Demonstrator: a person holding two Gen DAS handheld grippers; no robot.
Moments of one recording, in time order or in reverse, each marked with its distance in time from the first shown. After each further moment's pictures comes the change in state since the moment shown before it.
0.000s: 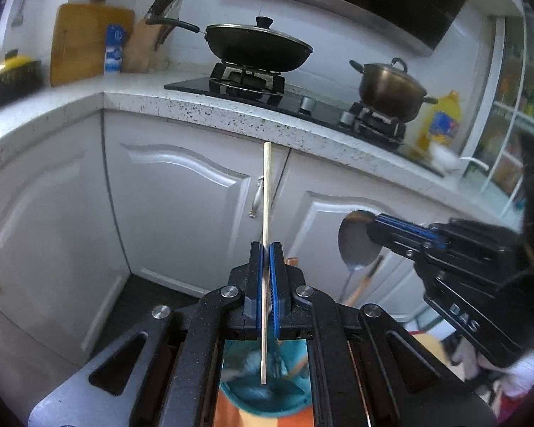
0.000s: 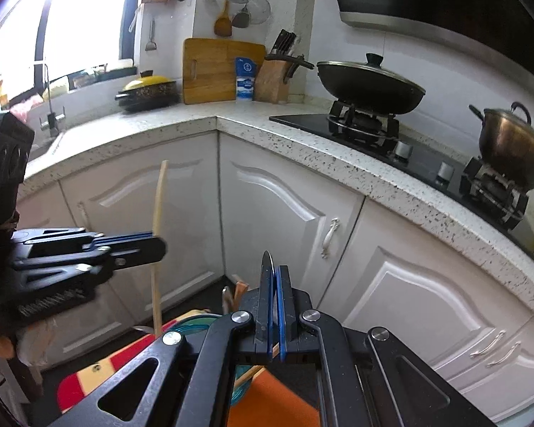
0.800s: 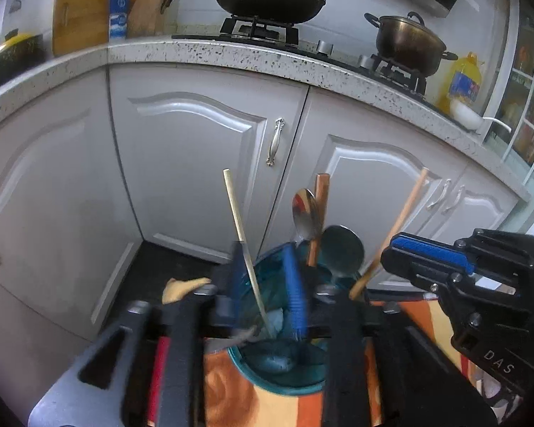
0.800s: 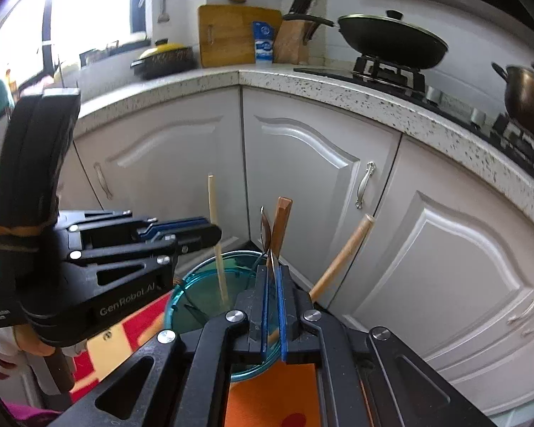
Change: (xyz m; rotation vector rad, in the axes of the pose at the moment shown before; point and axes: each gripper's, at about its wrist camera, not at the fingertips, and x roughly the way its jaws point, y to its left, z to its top) left arm 0.025 0.008 -0.051 0.008 0.140 0.055; right arm 0.022 0.015 -0.061 0.069 0.114 0.137
